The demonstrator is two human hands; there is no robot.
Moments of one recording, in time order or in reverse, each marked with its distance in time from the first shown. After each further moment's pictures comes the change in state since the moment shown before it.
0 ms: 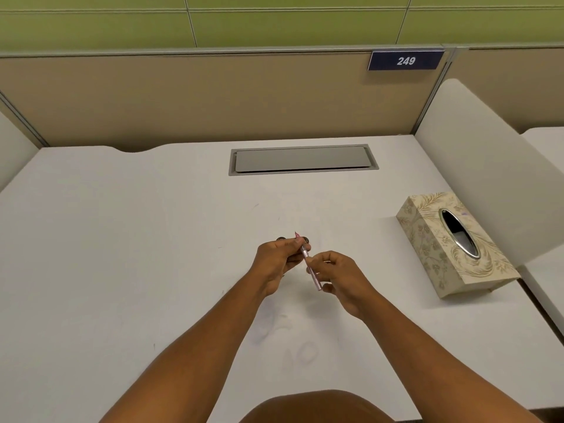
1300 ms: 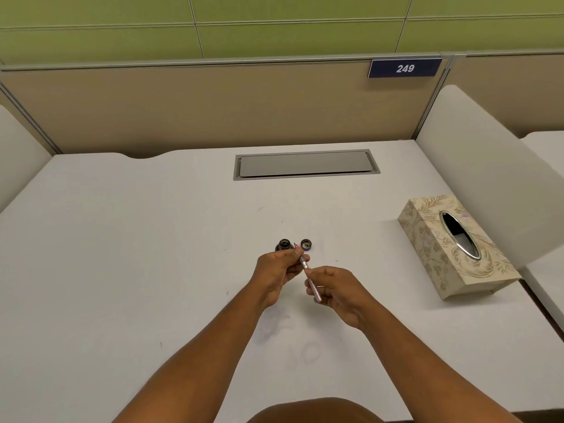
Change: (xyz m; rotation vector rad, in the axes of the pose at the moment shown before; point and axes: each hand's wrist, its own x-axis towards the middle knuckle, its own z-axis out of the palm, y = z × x) left_hand -0.024 -0.004 0.001 -0.044 0.053 -0.033; right_hand -0.010 0.012 0.009 0.148 -0.078 0.099
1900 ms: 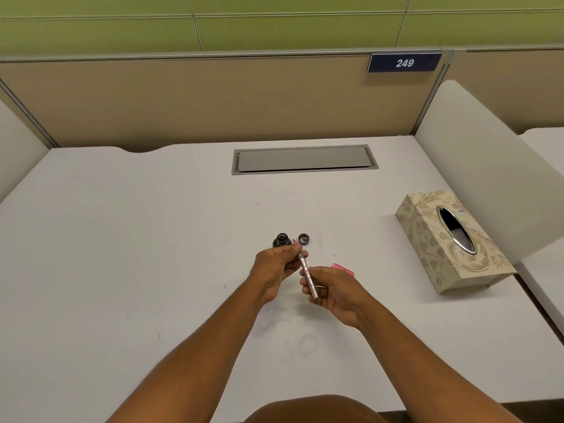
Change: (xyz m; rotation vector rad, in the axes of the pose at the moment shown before) left_hand 0.000 -0.007 -0.001 -0.005 0.021 0.001; right_hand -0.007 0.007 -0.001 0.125 -0.059 0.069
